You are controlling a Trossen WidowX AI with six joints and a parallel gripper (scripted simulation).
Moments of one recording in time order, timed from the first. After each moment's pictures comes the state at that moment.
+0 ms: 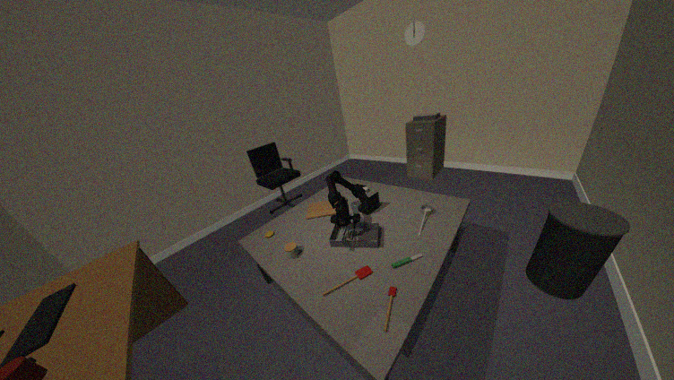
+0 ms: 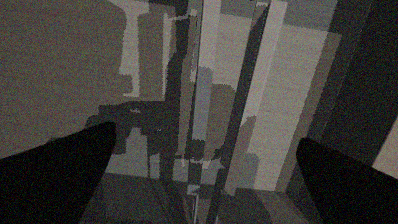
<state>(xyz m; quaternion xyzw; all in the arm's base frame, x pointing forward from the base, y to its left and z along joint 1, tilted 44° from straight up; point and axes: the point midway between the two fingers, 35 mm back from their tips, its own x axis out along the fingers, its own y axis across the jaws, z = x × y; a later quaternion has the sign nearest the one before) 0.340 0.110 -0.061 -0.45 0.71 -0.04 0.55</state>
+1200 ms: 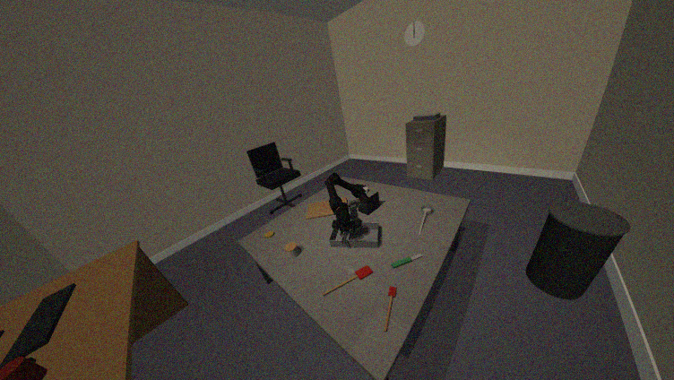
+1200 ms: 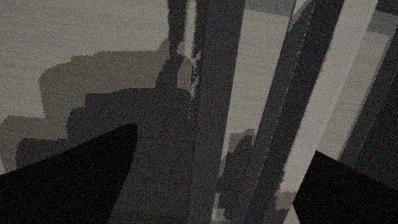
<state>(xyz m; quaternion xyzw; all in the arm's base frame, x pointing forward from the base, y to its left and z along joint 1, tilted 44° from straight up) 0.338 0.079 -0.092 -0.45 0.71 -0.04 0.54</state>
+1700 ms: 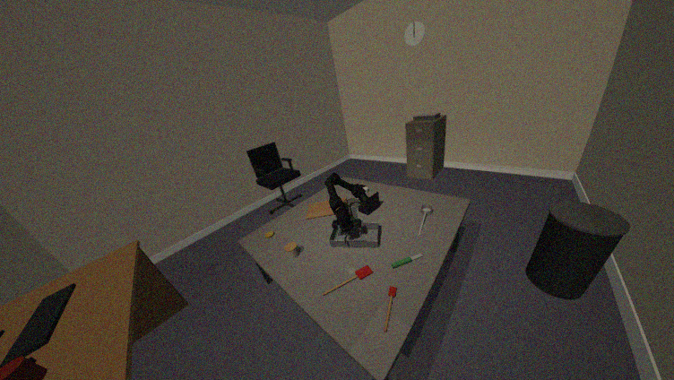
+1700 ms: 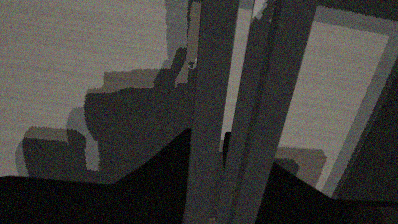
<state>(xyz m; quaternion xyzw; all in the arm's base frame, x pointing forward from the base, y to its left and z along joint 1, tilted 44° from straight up) 0.338 0.079 -0.091 -0.45 0.71 -0.04 0.54</state>
